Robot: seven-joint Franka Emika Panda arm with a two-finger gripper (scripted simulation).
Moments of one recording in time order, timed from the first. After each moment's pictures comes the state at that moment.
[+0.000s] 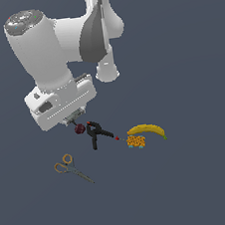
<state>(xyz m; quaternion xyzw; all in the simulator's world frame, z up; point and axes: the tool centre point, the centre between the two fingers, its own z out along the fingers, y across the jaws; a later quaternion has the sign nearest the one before) 0.020 -0.133 0.255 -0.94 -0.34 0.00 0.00</state>
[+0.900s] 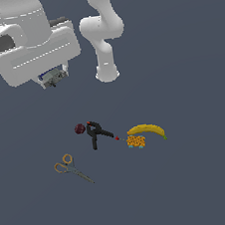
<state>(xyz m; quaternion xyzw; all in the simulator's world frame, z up) -0.025 -0.154 0.385 -0.94 -0.34 0.00 0.00</state>
